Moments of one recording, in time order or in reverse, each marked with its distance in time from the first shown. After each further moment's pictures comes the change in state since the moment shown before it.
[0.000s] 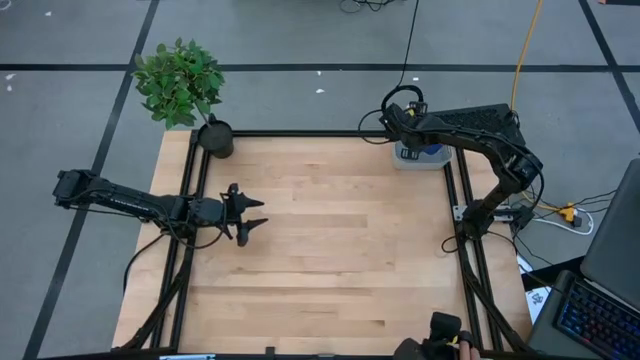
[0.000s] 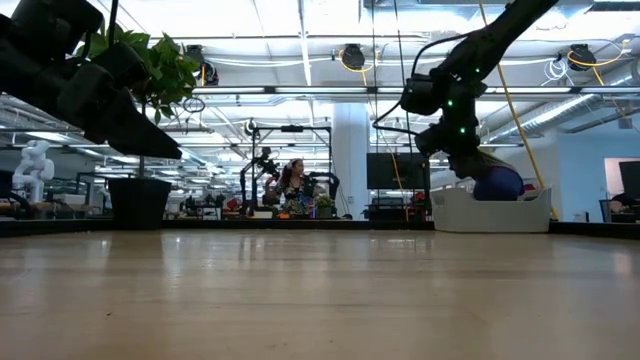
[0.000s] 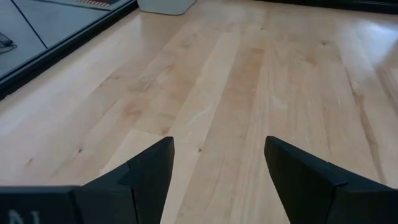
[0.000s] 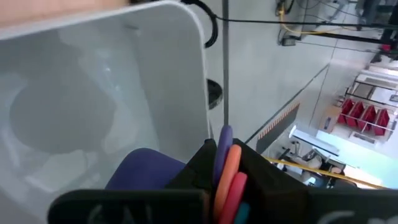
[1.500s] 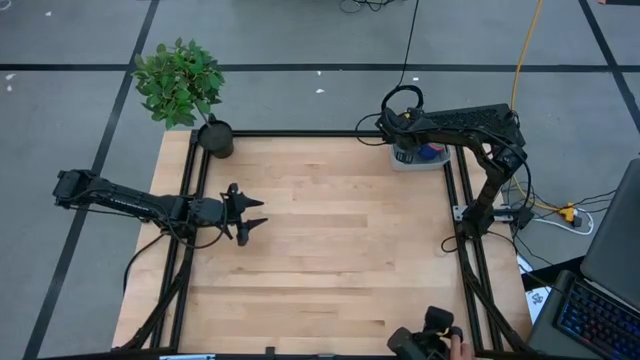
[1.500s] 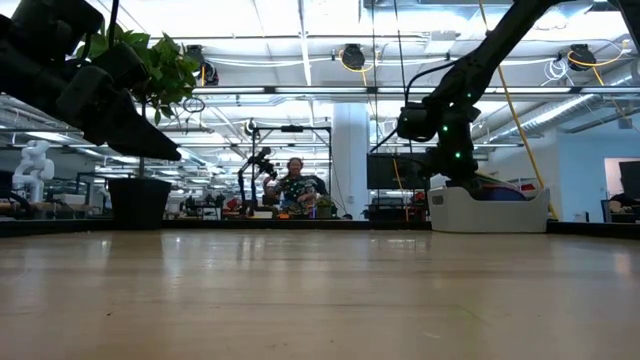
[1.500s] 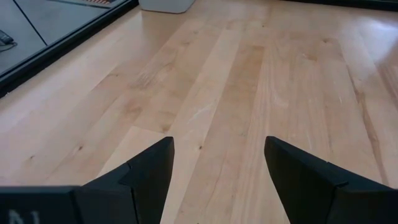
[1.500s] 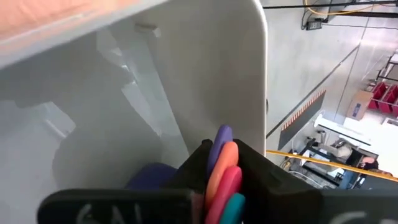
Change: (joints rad) left arm 0.000 0.000 0.000 -0.009 -0.003 -0.004; right arm -0.032 0.144 -0.010 0.061 -0.065 0.124
